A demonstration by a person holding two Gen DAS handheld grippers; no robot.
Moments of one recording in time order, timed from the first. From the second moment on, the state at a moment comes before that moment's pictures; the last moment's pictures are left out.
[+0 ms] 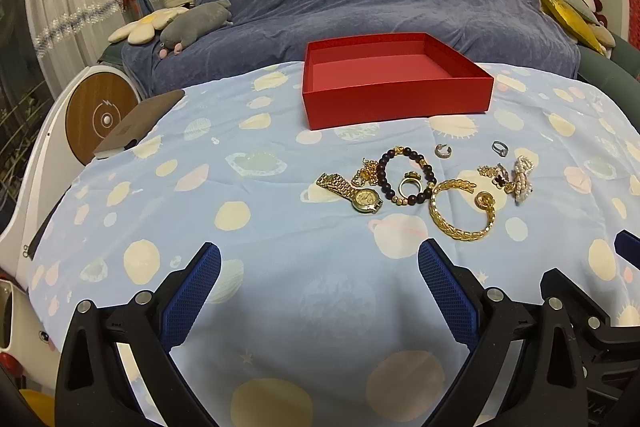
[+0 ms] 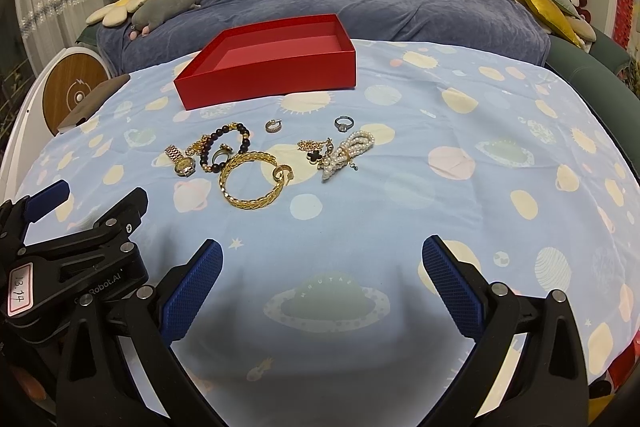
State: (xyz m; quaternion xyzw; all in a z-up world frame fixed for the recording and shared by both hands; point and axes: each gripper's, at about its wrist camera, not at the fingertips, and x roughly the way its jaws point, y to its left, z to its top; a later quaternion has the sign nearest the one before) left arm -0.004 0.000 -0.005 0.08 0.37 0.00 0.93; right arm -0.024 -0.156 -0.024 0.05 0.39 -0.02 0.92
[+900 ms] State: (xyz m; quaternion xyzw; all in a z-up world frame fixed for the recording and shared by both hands) left arm 0.027 0.043 -0.020 0.01 0.42 -0.02 0.91; right arm -0.005 -0.179 -0.030 0.07 0.40 -0.05 0.91
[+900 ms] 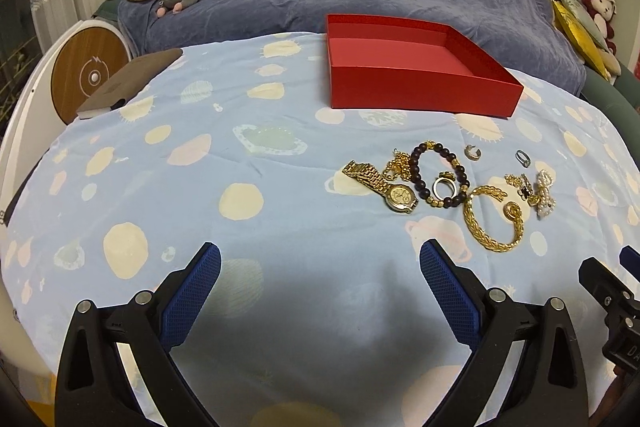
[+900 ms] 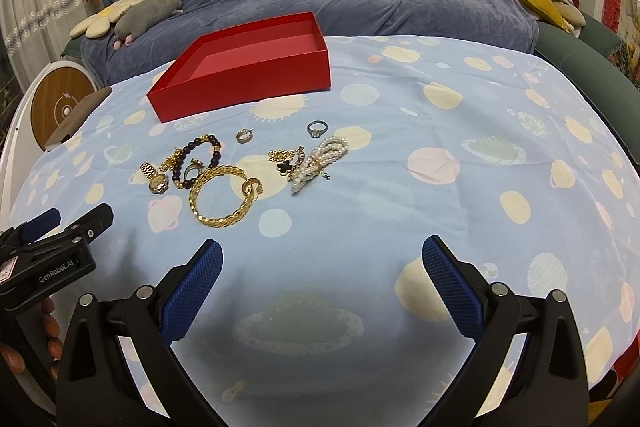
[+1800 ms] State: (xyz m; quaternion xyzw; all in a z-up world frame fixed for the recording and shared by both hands) left arm 0.087 0.004 -0.049 0.02 0.45 -0.02 0.89; right arm 0.024 -0.173 -0.041 0.08 0.41 -0.04 0.91
